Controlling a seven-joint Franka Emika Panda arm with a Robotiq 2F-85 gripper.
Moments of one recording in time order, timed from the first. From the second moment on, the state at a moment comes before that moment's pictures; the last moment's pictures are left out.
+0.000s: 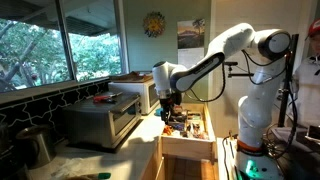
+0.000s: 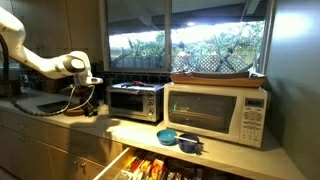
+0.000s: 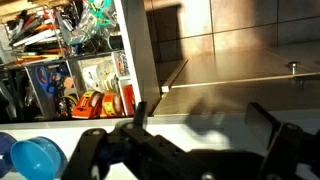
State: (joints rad) arm 0.00 -0.28 0.26 -2.36 -0.19 2.01 0.39
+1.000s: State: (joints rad) arm 0.21 0.04 0.32 -2.09 -0.15 2.36 0.29
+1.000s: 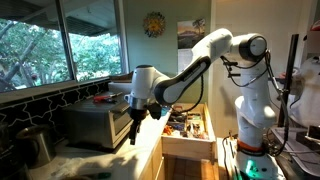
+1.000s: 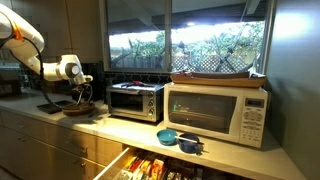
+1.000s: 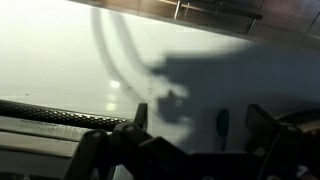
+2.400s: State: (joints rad) arm 0.40 0.52 0.19 -1.73 -0.26 2.58 0.26
